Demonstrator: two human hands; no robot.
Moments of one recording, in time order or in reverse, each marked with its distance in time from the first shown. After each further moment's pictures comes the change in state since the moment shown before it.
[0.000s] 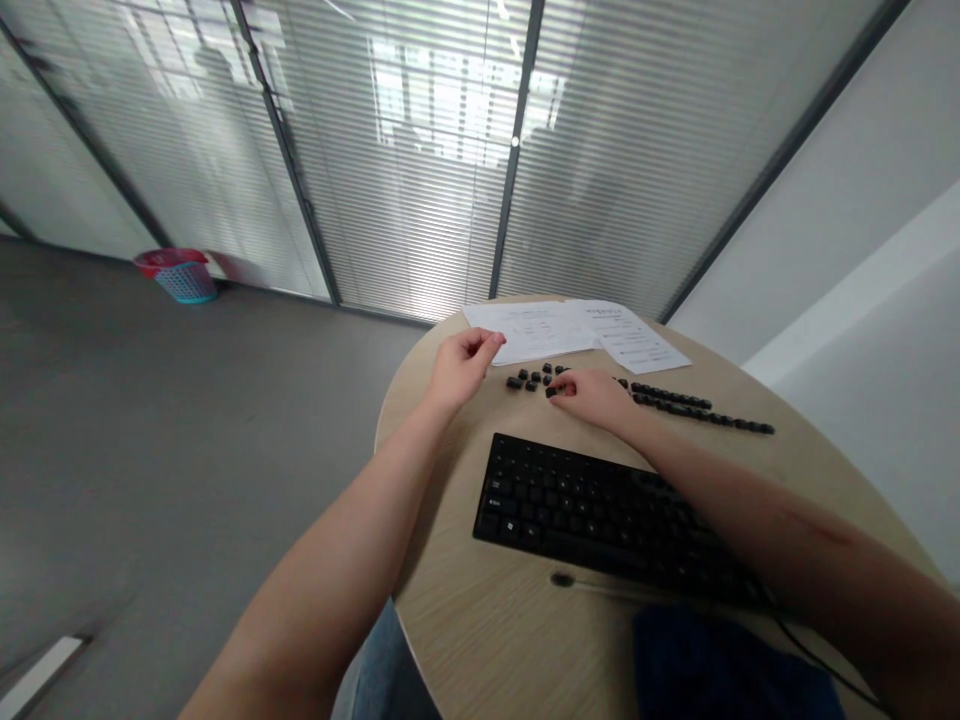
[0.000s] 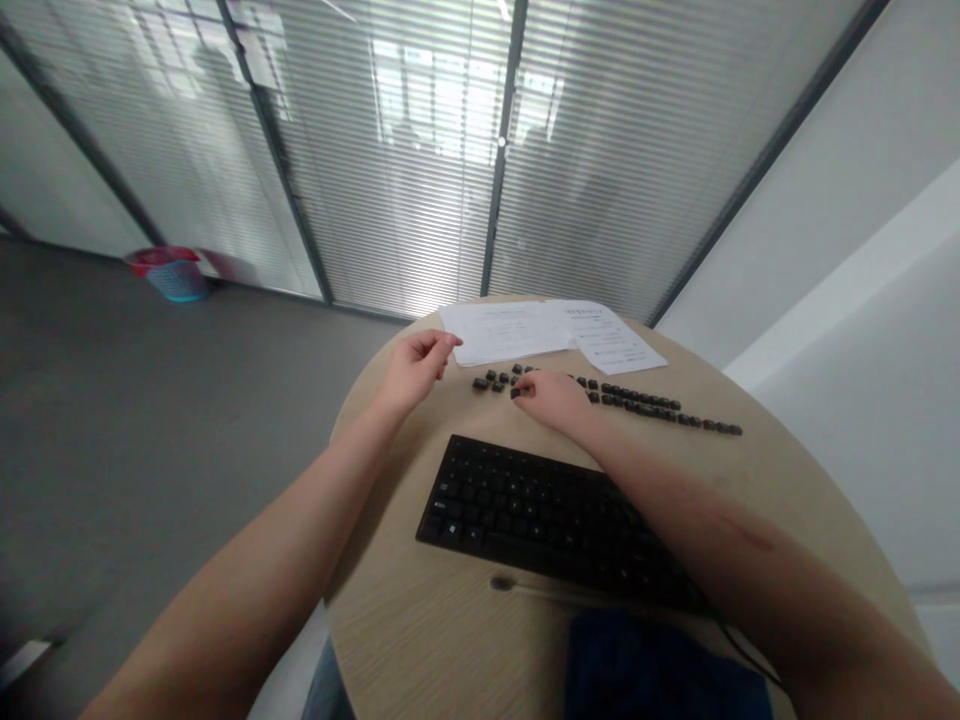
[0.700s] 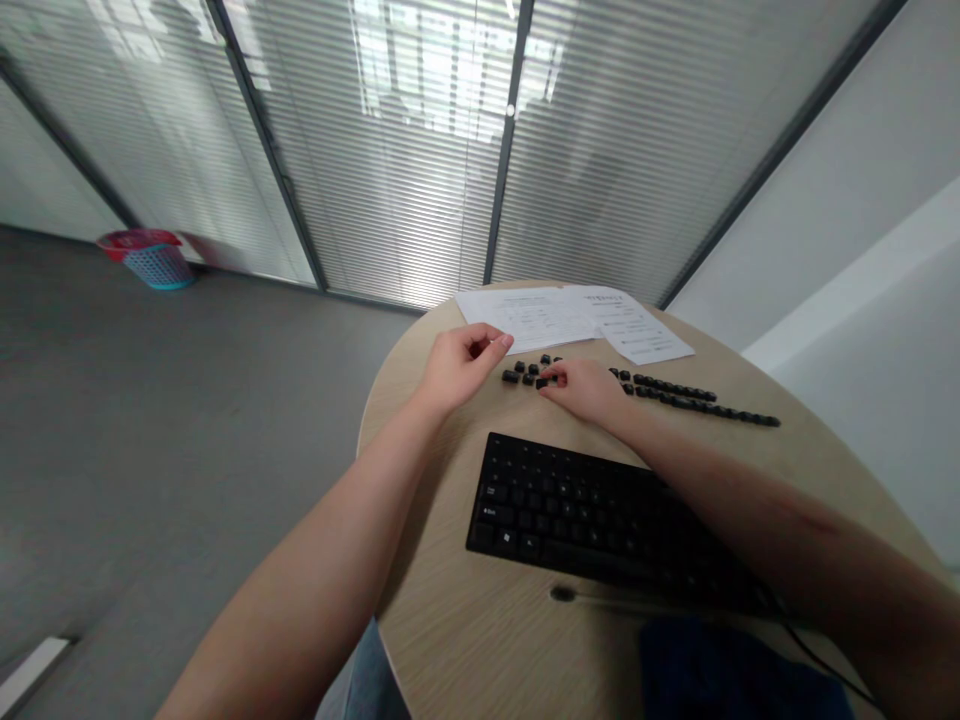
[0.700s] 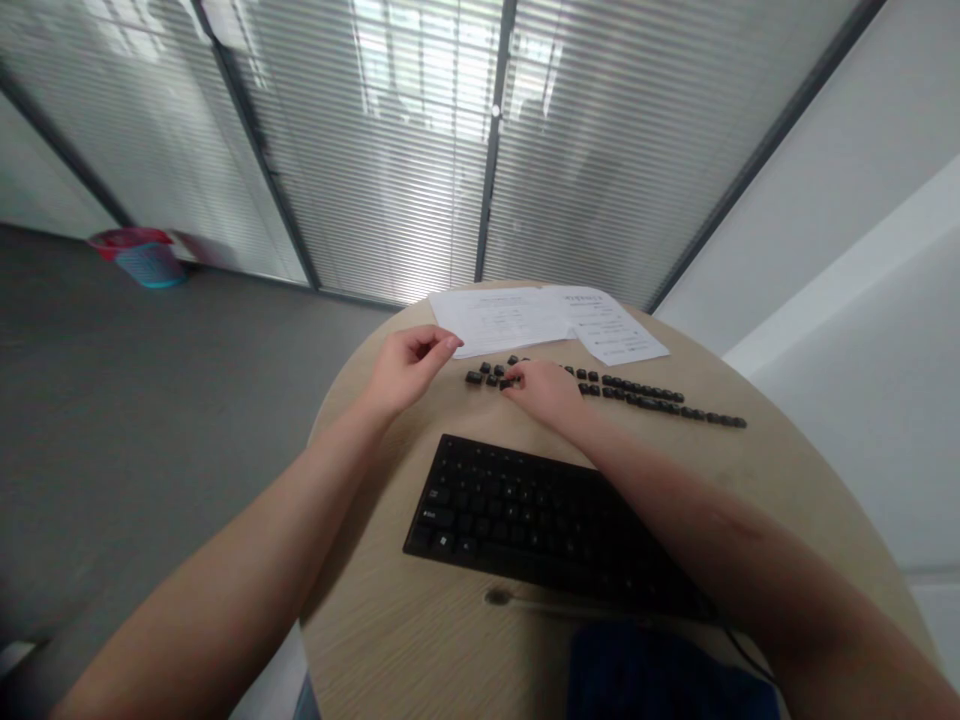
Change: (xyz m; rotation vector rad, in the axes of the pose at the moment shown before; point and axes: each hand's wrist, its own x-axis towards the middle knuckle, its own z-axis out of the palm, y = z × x) left_hand -0.002 0.002 0.002 0.128 -0.072 0.156; right_hand 0.011 -0.007 0.006 -0.006 -0.027 0.065
